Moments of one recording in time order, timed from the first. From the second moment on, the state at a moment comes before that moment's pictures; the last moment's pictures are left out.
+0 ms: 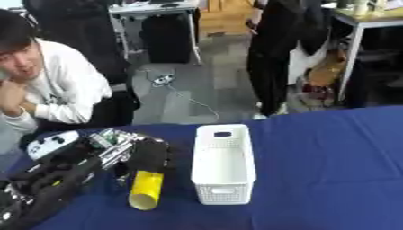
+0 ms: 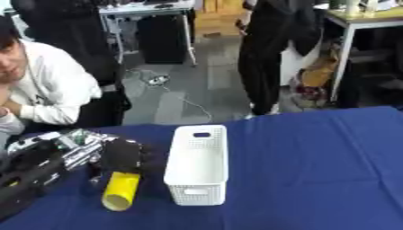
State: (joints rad) left arm -0.83 0.77 -0.61 -0.97 -2.38 -0.64 0.63; right arm -0.38 -0.43 0.06 -1.98 -0.03 -0.55 -0.31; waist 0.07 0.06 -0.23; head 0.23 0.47
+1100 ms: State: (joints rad) left arm -0.80 0.73 -0.56 -0.94 -2.37 -0.64 0.63; right arm -0.38 -0.42 0.06 -1.98 -0.03 -0.55 -0.31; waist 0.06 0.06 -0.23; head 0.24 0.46
